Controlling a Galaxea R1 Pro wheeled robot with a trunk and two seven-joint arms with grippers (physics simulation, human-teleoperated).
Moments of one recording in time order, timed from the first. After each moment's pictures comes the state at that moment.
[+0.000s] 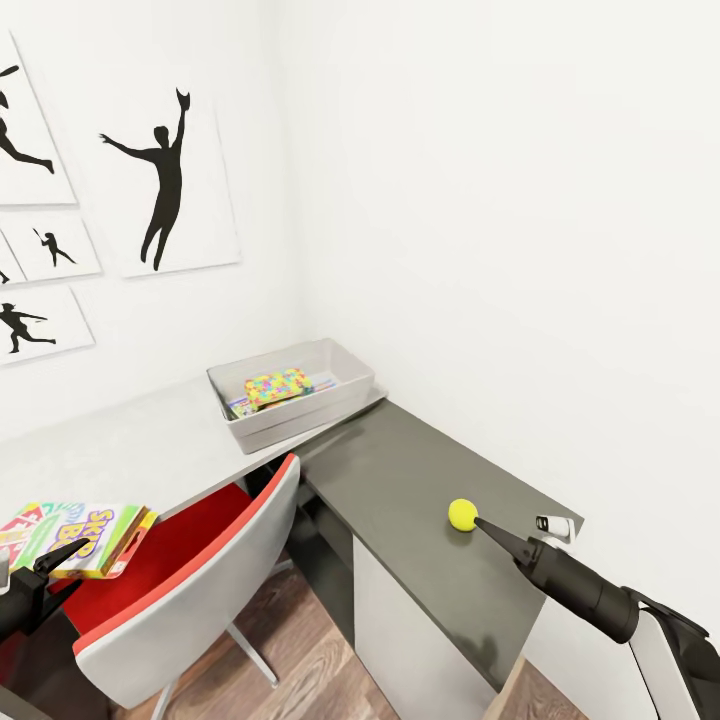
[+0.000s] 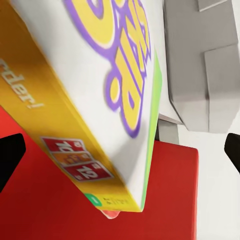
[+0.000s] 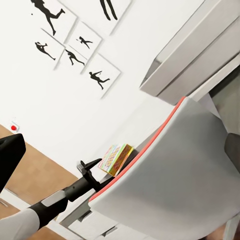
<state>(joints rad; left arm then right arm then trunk) -0.44 0.42 0.94 -0.65 0.31 0.87 -0.95 -0.17 -0.13 -0.29 -1.49 -0.62 0.77 1.09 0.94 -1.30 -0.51</state>
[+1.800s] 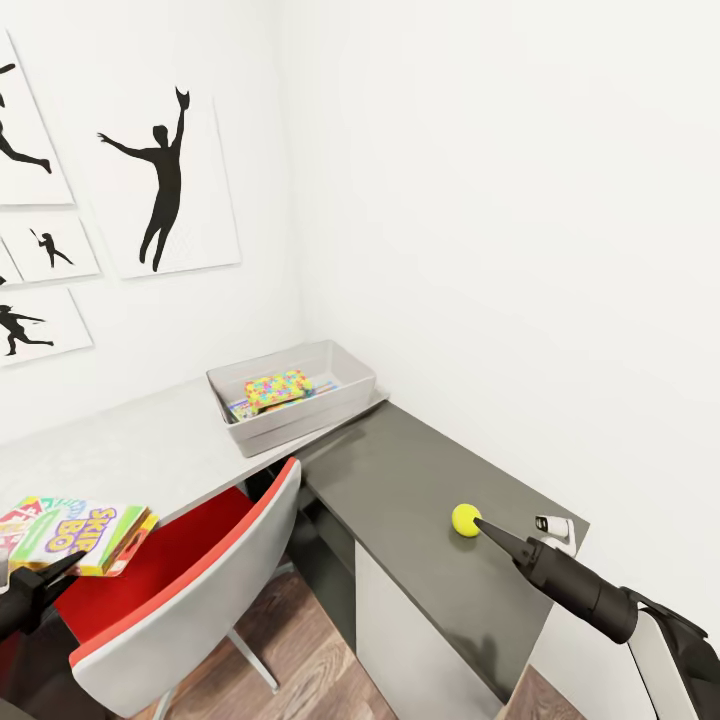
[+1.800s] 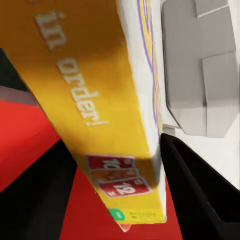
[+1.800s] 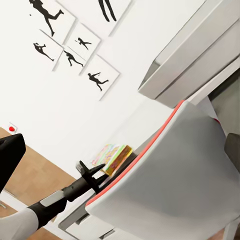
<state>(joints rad) -0.44 0.42 0.94 -0.65 0.32 0.88 -0.95 -0.17 -0.12 -0.29 -1.48 -0.61 0.76 1.10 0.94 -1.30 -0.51</state>
